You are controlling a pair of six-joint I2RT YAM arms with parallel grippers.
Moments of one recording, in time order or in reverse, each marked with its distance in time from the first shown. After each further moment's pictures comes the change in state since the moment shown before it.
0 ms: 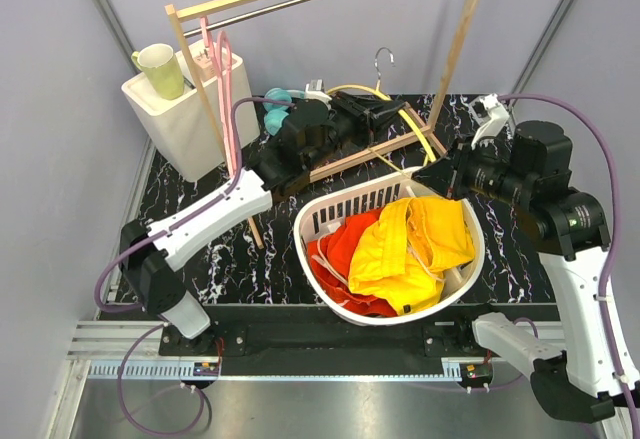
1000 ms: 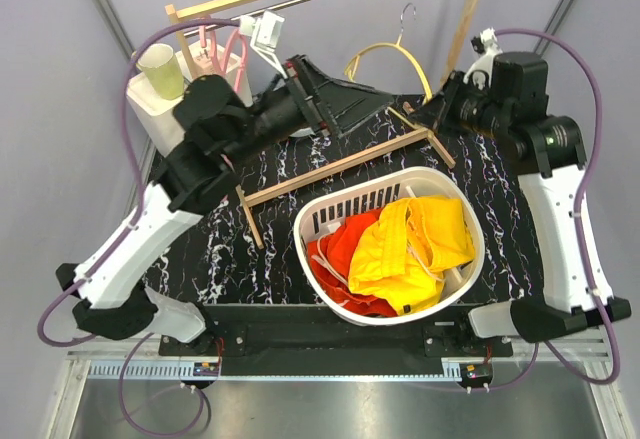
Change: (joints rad) left arm -0.056 -0.183 0.341 -0.228 0.267 0.874; right arm -0.004 0.350 0.361 -0.054 0.192 0.196
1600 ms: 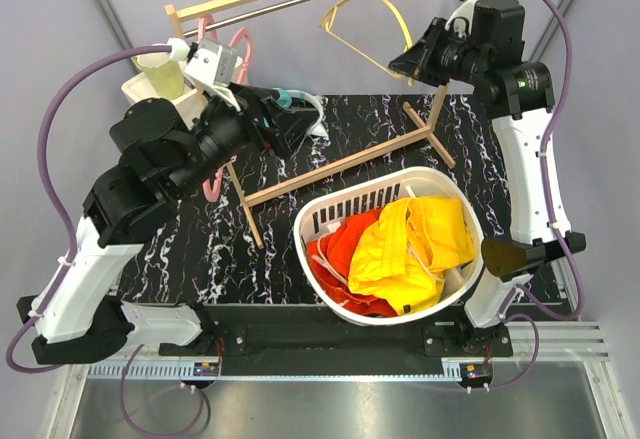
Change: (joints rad) left arm 0.000 -0.208 -0.001 -0.431 -0.393 0.612; right arm -0.004 0.412 0.496 0.023 -0.063 0.032
